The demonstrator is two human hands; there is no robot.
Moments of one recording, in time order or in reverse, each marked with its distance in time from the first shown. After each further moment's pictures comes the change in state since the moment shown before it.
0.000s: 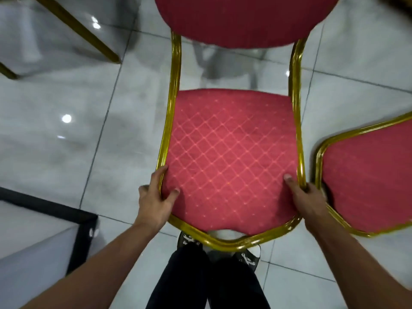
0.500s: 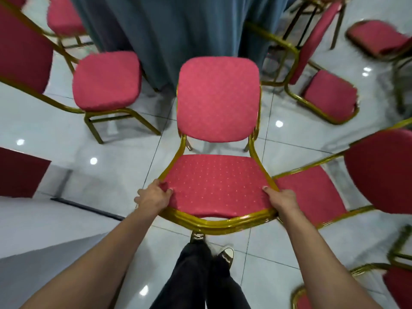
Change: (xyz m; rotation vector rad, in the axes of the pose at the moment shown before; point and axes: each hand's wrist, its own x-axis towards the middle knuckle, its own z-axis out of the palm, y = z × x) left_hand -0.296 0.255 -0.239 0.487 0.106 -0.092; right_hand -0.305 -0.183 -0.203 -0.002 -0.020 -0.011
